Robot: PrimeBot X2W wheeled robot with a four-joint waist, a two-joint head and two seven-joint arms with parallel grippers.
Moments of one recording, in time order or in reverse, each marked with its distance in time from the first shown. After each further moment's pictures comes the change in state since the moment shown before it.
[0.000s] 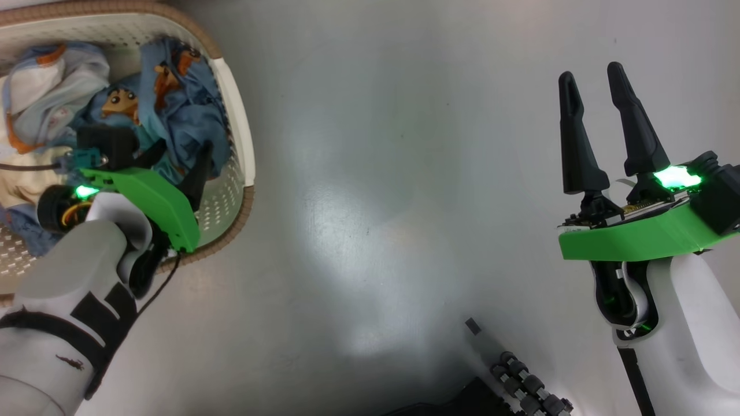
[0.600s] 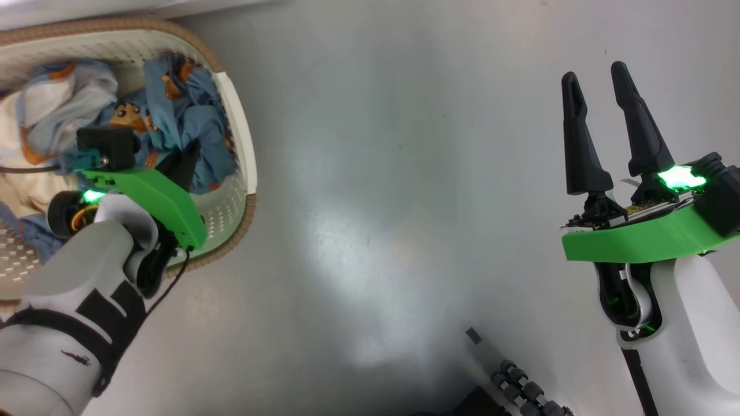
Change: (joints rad) left arm -0.018 -0.015 -0.080 0.018 -0.140 0.000 -0.028; right arm 0.007 -0.009 -0.002 -0.012 -0.009 0.000 0.000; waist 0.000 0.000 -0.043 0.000
